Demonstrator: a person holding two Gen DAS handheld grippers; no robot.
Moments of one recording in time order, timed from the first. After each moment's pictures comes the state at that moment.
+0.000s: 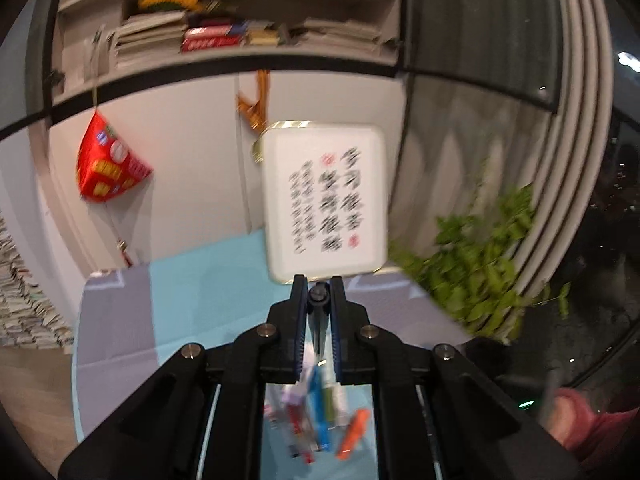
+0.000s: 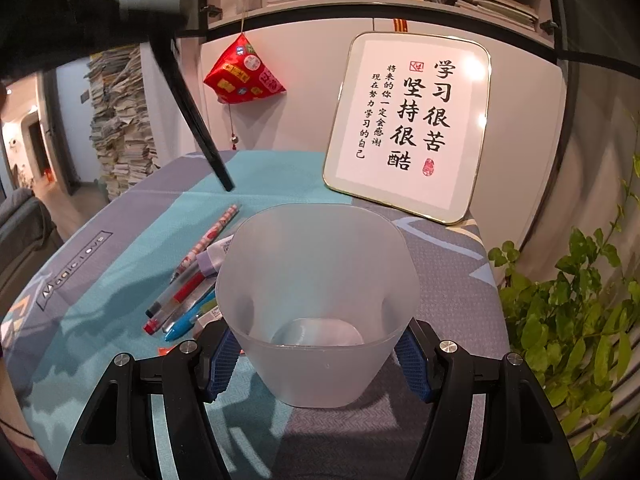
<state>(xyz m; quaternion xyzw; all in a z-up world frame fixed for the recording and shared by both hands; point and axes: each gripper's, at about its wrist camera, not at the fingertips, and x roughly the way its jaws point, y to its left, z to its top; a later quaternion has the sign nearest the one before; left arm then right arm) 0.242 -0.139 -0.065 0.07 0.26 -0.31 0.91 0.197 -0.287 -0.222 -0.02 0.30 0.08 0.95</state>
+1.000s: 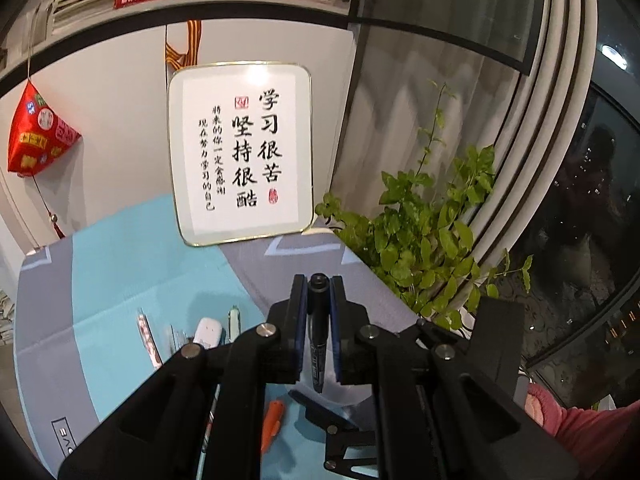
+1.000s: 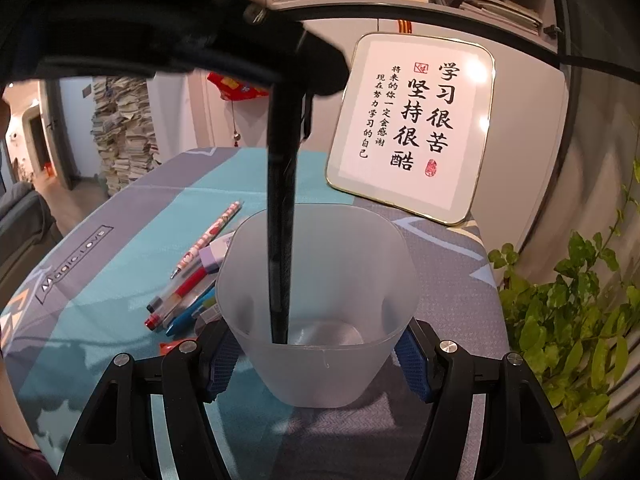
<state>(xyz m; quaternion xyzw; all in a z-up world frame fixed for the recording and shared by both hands) 0.236 -0.205 -0.109 0.07 0.34 -0.37 0.86 0.197 -0.284 -0.224 -0.03 0.30 0.08 0.95</state>
